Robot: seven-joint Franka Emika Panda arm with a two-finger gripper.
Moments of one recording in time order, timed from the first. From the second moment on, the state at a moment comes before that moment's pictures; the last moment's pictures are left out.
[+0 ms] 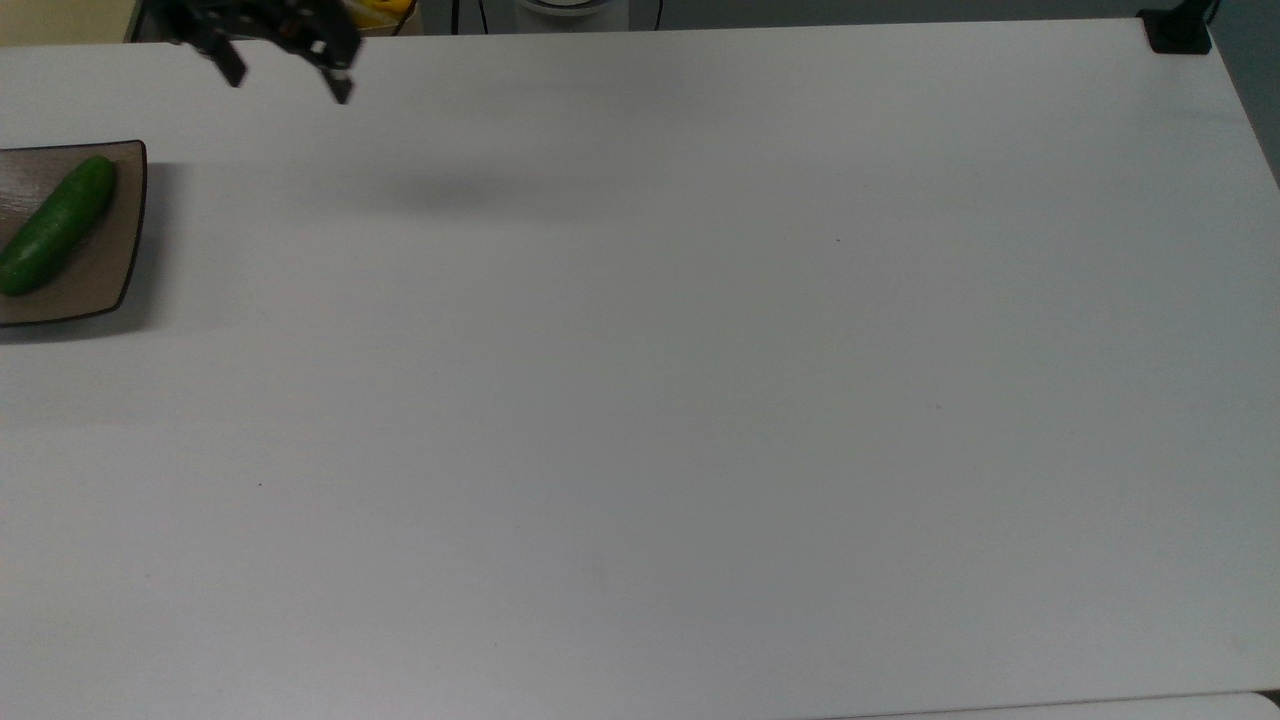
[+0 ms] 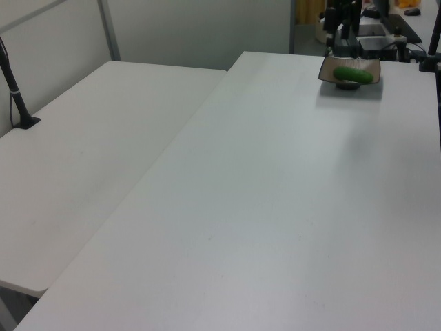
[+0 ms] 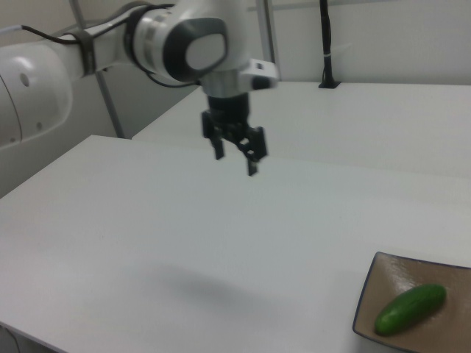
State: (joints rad) arm -0.56 0.17 0.39 -1.50 0.01 1.66 -0.01
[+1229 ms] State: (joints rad) arm 0.04 0.03 -0.02 -1.64 0.01 1.70 0.05
